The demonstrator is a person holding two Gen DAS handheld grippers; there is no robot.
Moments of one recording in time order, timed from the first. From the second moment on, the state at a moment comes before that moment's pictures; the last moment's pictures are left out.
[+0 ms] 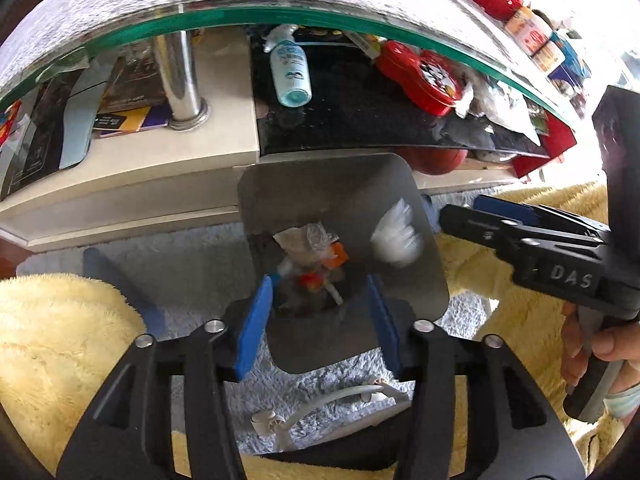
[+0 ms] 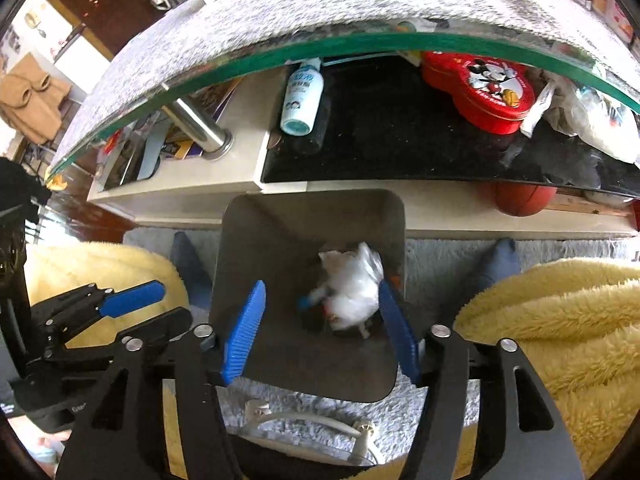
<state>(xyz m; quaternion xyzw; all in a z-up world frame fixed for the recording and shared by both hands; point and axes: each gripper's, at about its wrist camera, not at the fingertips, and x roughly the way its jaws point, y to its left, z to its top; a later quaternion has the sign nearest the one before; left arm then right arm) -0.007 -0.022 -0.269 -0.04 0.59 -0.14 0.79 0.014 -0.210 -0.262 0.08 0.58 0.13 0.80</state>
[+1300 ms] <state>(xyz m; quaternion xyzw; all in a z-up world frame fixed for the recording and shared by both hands) 0.174 0.027 -0.156 -0.04 0.50 -0.09 0.86 0.224 -0.171 -0.192 0.02 0.50 0.11 0.86</state>
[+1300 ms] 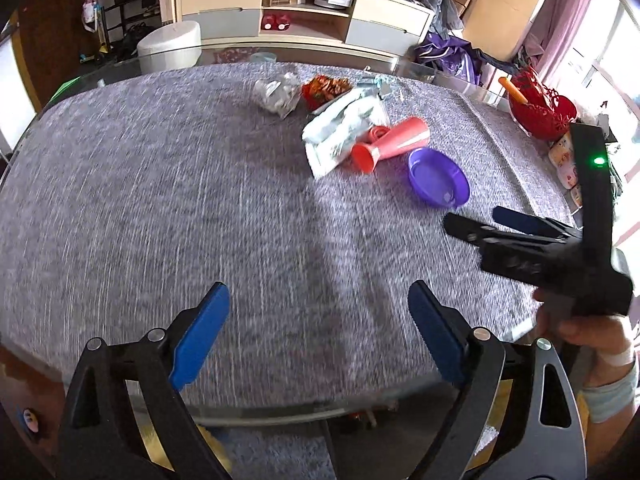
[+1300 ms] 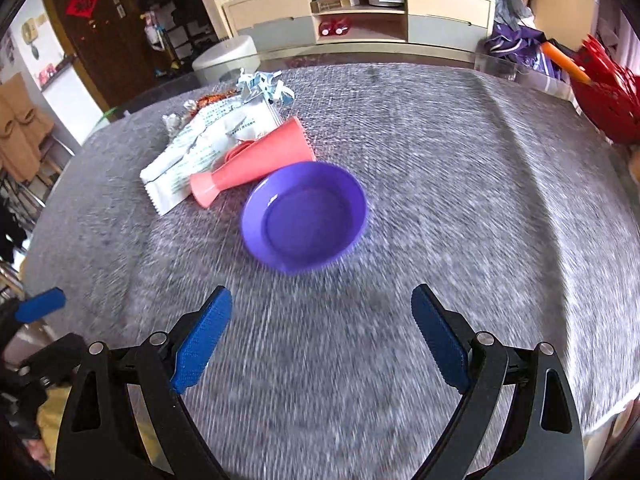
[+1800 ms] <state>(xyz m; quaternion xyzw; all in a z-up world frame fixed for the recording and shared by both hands) 0.218 0.013 -0.150 -0.02 0.50 -0.11 0.86 0.253 -0.162 -0.195 -0.01 0.47 0.11 0.88</state>
